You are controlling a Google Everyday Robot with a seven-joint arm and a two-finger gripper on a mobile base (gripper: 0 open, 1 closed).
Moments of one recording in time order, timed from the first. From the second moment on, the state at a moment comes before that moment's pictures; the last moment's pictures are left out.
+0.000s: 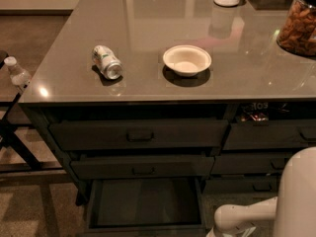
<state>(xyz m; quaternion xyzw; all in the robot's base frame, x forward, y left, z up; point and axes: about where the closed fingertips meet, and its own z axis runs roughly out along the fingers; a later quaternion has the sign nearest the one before) 0.261 -0.165 0.286 0.30 -0.92 -0.22 0.11</state>
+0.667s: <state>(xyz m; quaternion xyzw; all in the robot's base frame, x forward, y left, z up) 0.261 -0.157 0.267 0.29 -0.92 -0.23 0.11</state>
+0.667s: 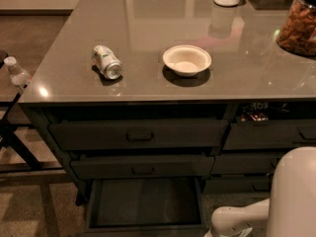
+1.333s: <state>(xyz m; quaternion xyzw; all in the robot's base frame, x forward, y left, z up) 0.318 -0.132 0.224 0.27 -0.94 -0.21 0.05</state>
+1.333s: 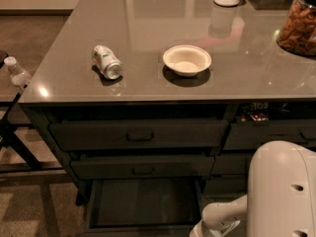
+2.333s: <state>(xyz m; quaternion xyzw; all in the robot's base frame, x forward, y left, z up) 0.354 -0.142 0.203 0.23 -0.96 -0.18 0.00</state>
